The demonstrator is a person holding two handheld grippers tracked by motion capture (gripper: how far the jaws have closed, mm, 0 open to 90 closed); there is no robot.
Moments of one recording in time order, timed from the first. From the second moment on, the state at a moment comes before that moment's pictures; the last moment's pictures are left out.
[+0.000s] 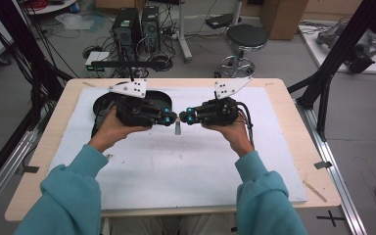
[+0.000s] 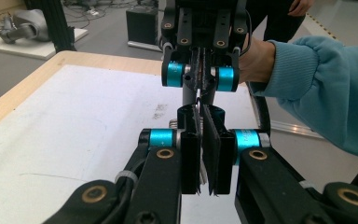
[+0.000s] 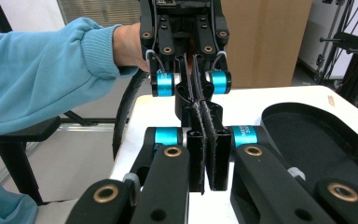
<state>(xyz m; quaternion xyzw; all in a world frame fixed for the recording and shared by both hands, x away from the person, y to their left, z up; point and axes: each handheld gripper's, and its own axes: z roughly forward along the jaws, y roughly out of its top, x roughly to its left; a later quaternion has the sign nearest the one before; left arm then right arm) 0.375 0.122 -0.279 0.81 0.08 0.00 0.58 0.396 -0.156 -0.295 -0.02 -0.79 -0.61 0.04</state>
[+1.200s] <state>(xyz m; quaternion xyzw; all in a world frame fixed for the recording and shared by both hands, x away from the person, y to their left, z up) 0.380 0.145 -0.266 0.82 0.10 0.05 0.56 0.380 -0.187 -0.301 -0.15 -0.75 -0.63 -0.12</state>
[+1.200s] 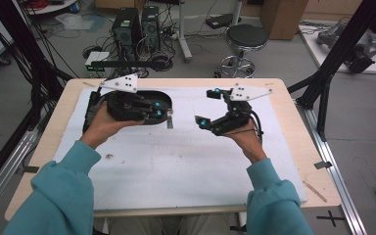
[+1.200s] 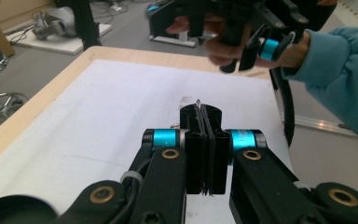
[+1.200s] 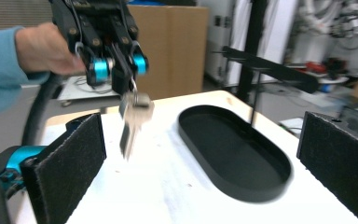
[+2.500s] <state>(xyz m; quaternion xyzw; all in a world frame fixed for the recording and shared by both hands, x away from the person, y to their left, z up) 0.479 0.201 -0.220 0.87 0.23 0.17 0.40 0.303 -0.329 -0.428 -0.34 -0.65 -0.61 -0.29</state>
